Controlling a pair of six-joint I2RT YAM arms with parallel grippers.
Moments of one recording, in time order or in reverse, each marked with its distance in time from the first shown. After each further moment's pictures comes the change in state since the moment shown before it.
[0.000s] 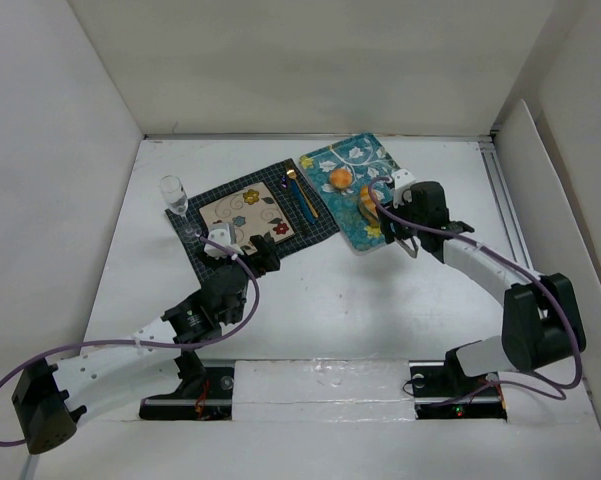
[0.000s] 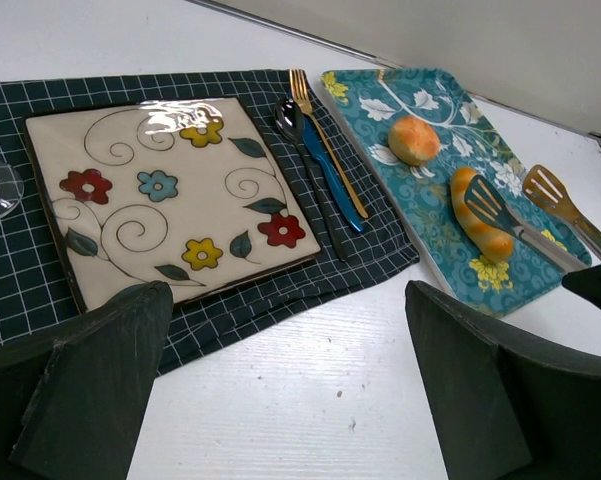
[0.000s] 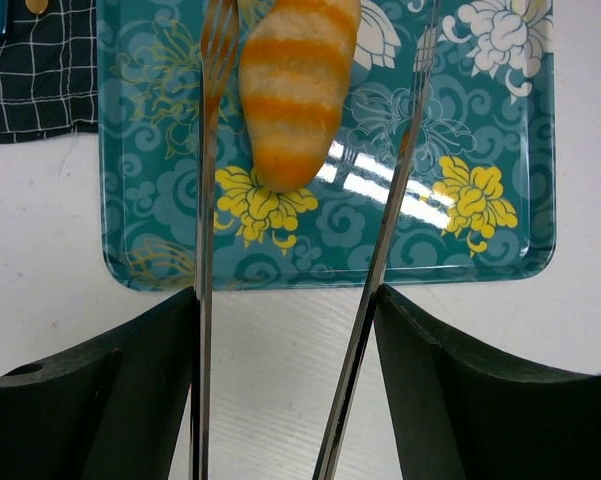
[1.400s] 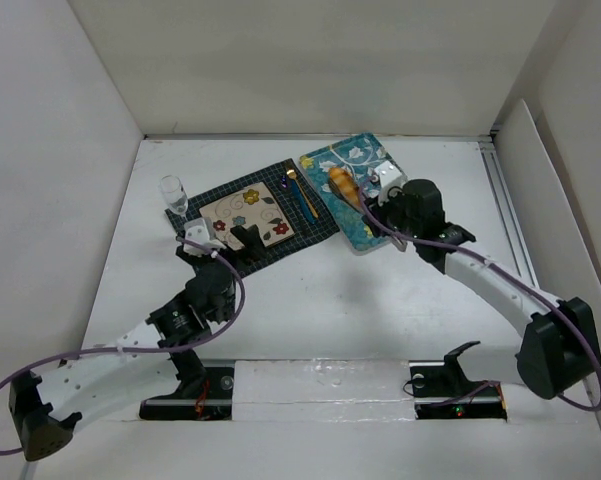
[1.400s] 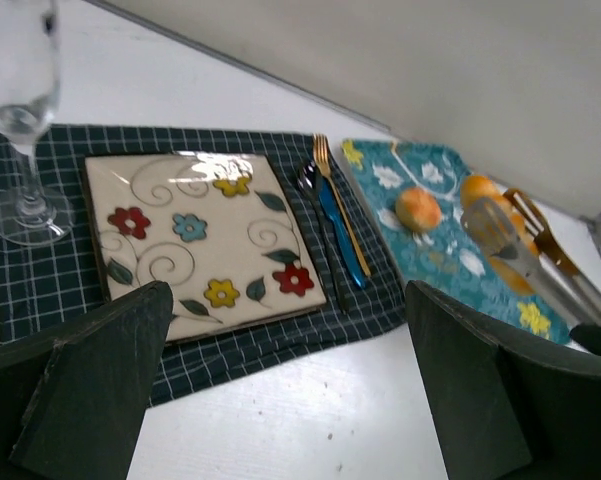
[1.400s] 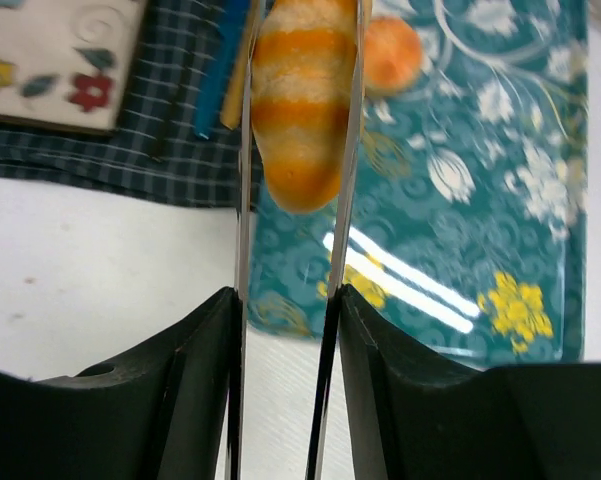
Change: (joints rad) left arm 0.000 -0.064 0.073 -0.075 -0.100 -0.013; right arm 0.113 -0.131 0.013 0.035 -0.080 0.008
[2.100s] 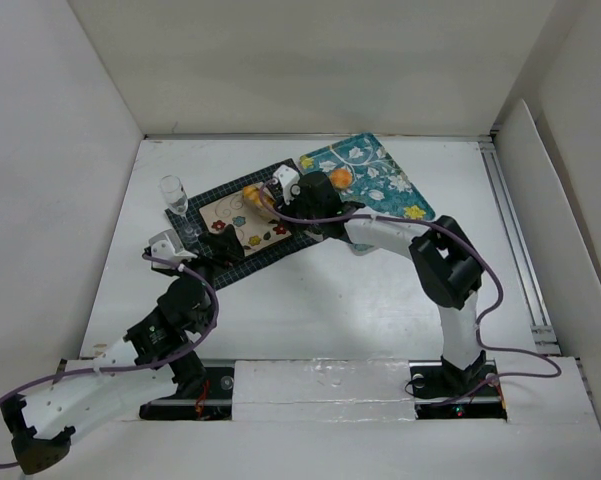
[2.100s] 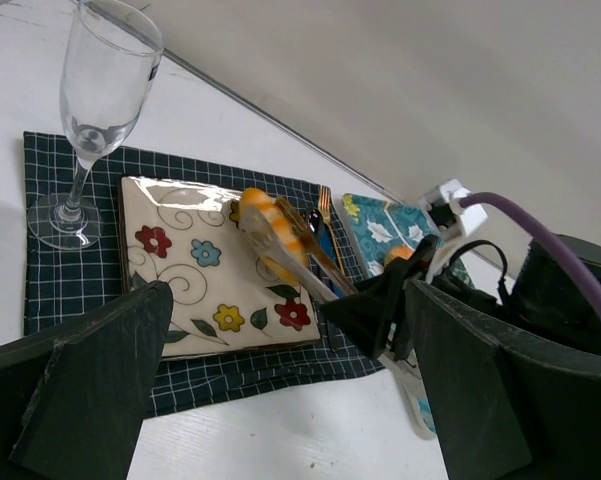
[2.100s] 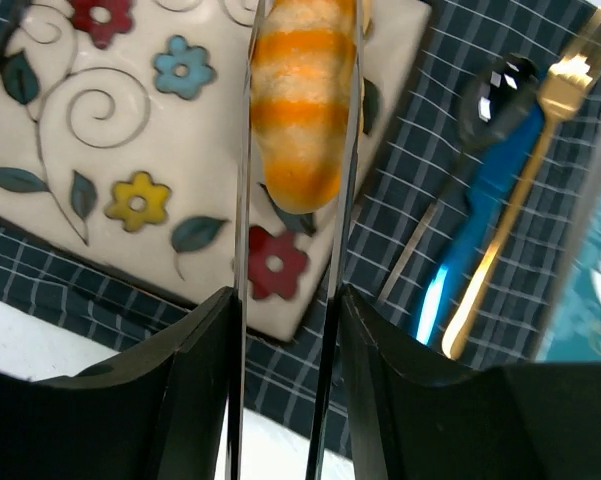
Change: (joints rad) left arm 0.000 -0.210 -0.022 -0.063 -0.124 -0.047; right arm 0.318 0.734 0.559 0.101 0.005 0.029
